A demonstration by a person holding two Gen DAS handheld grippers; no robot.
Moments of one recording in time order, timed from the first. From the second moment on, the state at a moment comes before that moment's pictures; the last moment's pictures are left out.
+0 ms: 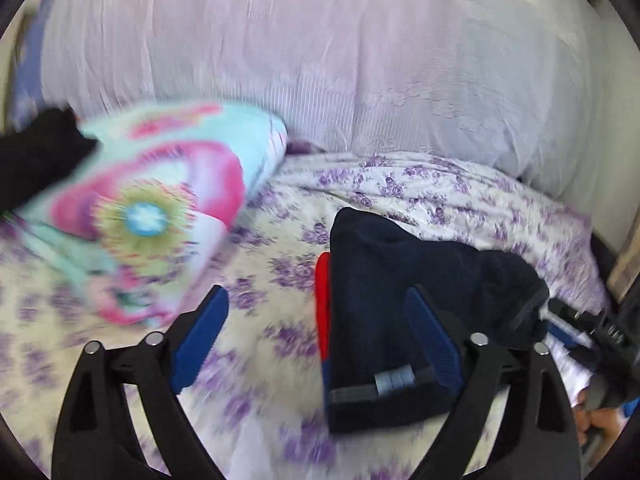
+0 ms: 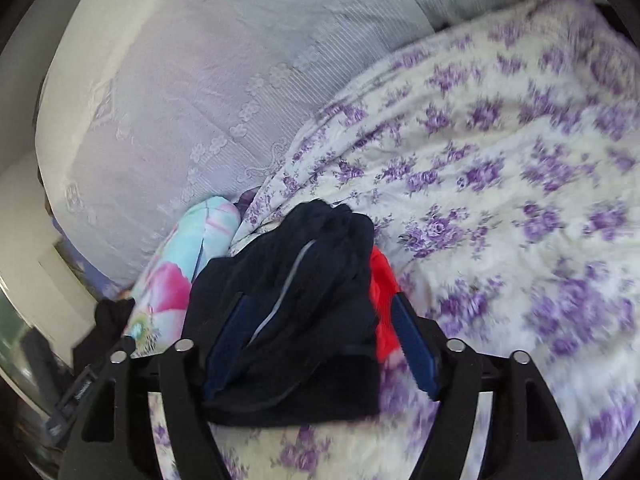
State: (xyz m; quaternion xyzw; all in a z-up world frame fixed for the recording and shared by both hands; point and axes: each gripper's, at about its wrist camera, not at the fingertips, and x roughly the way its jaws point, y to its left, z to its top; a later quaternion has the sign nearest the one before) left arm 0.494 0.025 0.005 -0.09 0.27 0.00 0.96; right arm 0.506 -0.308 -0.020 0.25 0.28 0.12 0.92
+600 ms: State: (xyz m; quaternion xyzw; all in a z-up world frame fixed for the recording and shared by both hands) left arm 0.361 -0.030 -0.022 0.02 0.25 0.01 0.97; right arm 0.336 -0.251 -0.012 0.06 0.15 0.03 0.99
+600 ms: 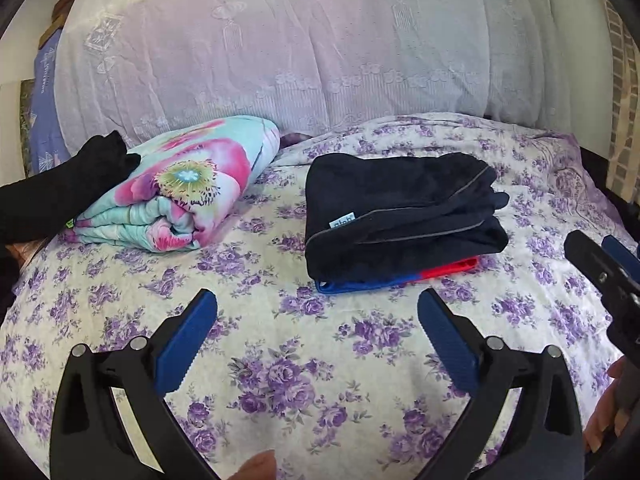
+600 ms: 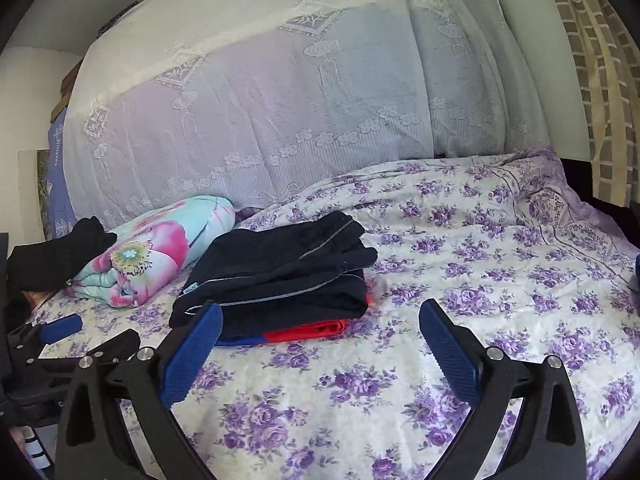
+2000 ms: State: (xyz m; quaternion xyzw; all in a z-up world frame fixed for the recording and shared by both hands) left arm 0.347 -0.020 -0.010 0.01 0.23 0.04 0.97; right arm 0.335 -0.232 -0.014 0.03 0.16 0.04 0.99
